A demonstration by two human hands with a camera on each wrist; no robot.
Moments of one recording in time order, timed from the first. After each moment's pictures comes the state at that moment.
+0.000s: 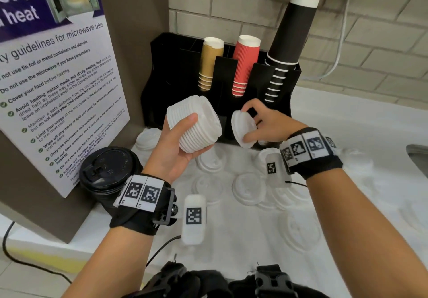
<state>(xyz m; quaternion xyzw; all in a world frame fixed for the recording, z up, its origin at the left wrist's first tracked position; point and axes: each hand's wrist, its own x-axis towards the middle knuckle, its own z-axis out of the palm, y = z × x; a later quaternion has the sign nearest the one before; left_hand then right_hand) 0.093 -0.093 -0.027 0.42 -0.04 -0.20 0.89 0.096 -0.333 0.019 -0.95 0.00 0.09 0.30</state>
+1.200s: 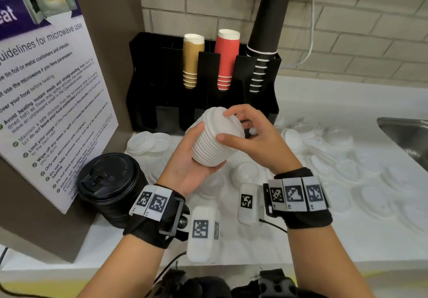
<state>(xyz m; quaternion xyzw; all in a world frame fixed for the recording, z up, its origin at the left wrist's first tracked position) 0.078 -0.105 -0.050 0.38 -0.09 -0.35 0.85 0.013 -0.251 0.004 -0.85 0.02 -0.17 0.50</state>
